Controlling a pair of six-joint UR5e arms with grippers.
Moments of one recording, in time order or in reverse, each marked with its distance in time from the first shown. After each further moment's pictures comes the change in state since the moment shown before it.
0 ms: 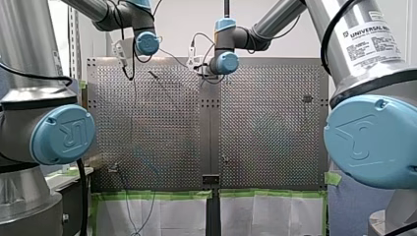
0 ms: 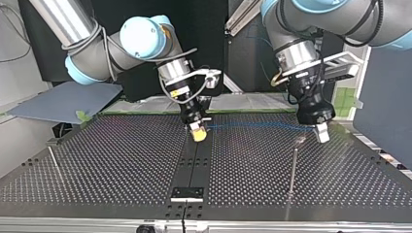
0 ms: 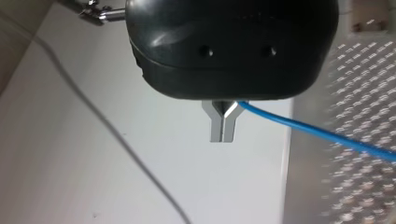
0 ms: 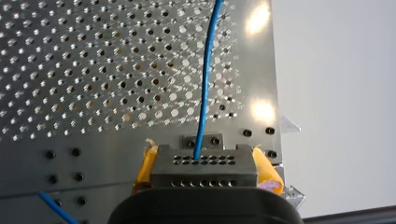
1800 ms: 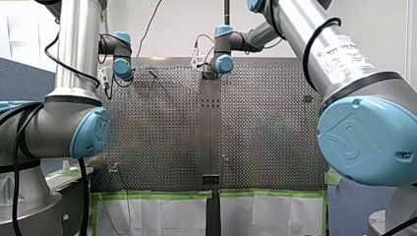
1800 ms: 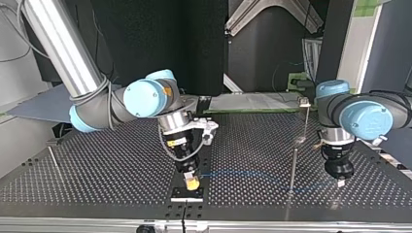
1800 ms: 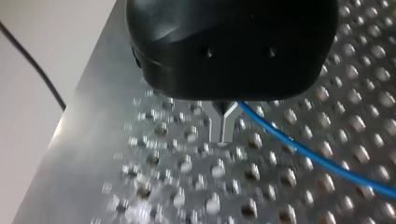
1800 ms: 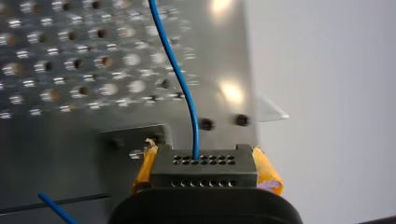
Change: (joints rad) left arm 0.443 -0.379 0.259 -0.197 0.522 -0.083; right arm -0.068 0.254 -0.445 0.100 0.003 -0.026
